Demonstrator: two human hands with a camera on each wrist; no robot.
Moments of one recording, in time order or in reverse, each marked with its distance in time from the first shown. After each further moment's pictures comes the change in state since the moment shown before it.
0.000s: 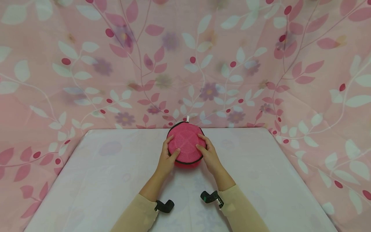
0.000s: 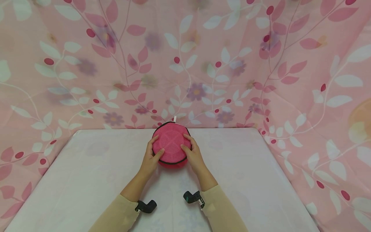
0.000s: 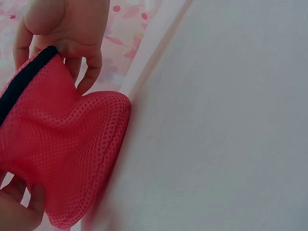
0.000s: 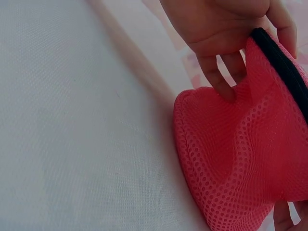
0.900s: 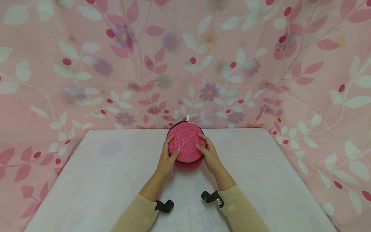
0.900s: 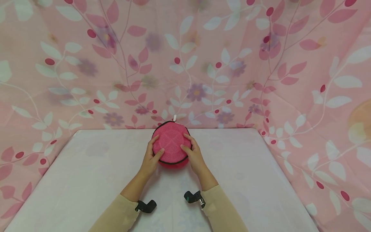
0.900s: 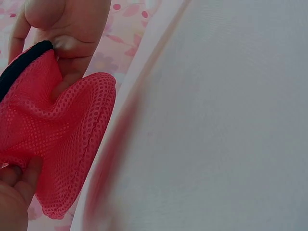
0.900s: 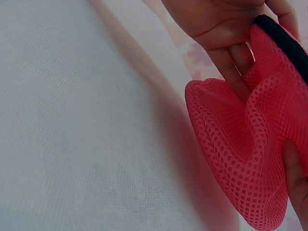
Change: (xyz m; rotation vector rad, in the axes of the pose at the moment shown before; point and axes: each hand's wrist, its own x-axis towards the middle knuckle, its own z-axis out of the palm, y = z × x) left_hand -0.004 0.019 -0.001 0.073 -0.029 0.000; right_hand 0.000 0.000 -0.001 0.161 -0.065 0.007
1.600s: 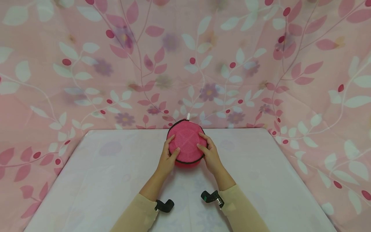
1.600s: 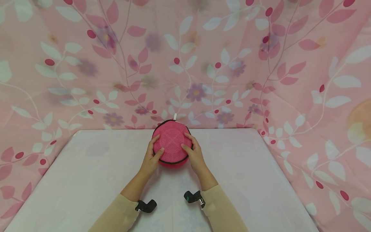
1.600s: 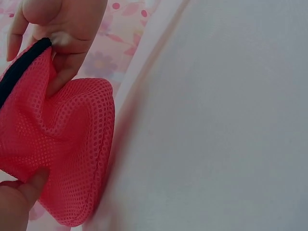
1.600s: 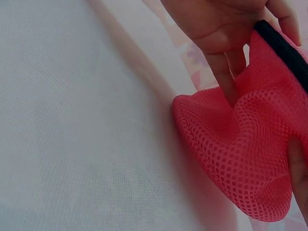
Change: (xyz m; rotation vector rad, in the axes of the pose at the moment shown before) left_hand -0.002 0.013 0.003 -0.040 -0.023 0.008; right_hand 0.000 -0.002 -0.001 0.022 0.035 -0.022
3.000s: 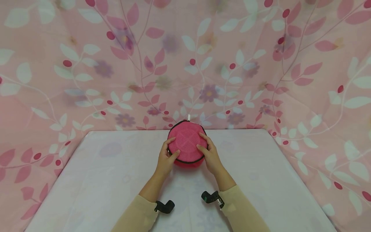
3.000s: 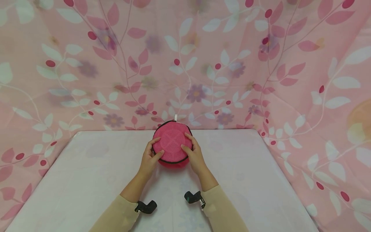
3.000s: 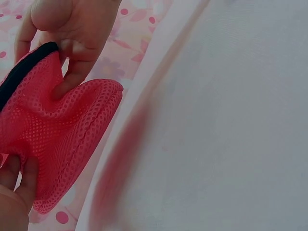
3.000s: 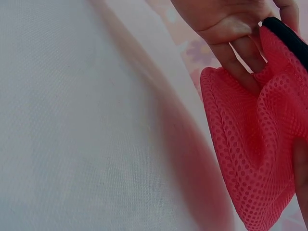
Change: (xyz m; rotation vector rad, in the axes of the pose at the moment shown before) left_hand 0.007 -0.025 0.000 -0.197 0.082 0.031; right_hand 0.000 -0.002 -0.001 -0.106 0.005 -0.011
